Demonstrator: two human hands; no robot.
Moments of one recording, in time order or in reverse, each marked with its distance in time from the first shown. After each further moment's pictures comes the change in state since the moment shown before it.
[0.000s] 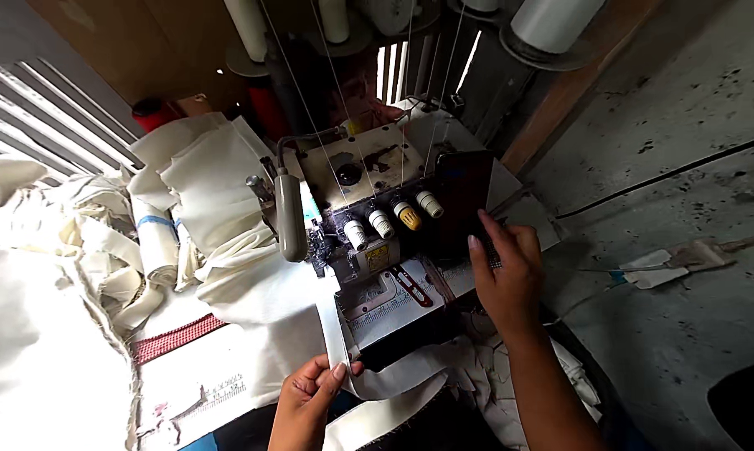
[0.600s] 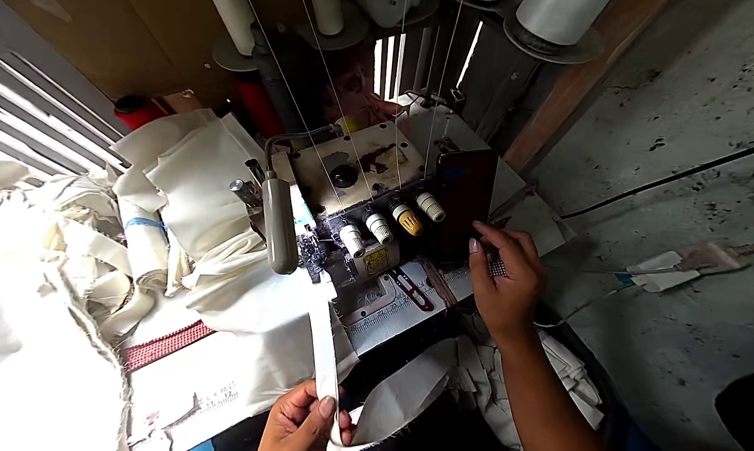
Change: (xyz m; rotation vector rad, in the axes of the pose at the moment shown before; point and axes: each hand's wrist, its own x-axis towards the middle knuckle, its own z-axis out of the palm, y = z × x) left_hand -0.016 0.018 -0.002 -0.226 -0.143 -0.090; right_hand -0.002 -0.002 0.014 0.224 0.116 -0.041
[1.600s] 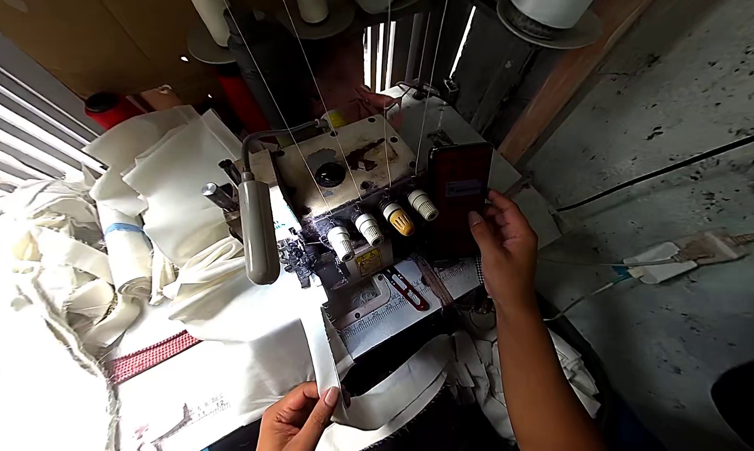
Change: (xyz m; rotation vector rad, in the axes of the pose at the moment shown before) left_hand 0.005 -0.012 -0.008 0.433 0.128 0.135; right_hand 0.022 0.023 0.007 0.501 -0.121 0.422
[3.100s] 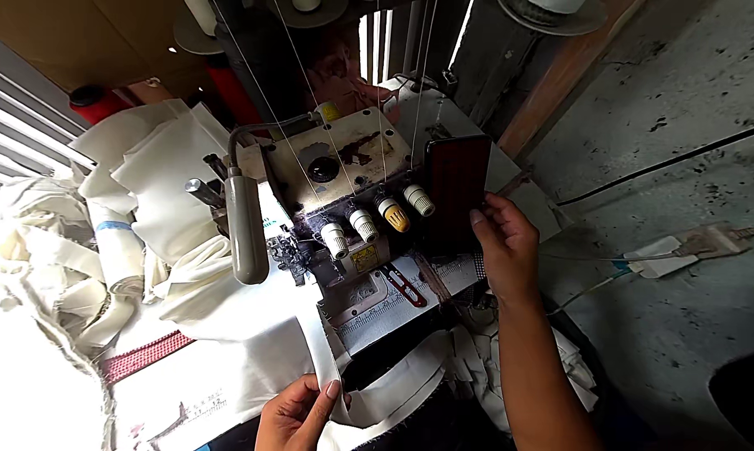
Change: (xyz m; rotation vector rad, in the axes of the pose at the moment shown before) left_hand 0.004 -0.001 0.003 0.090 -0.003 -0.003; right_hand -0.001 0.001 -0.009 -0.038 -0.042 0.006
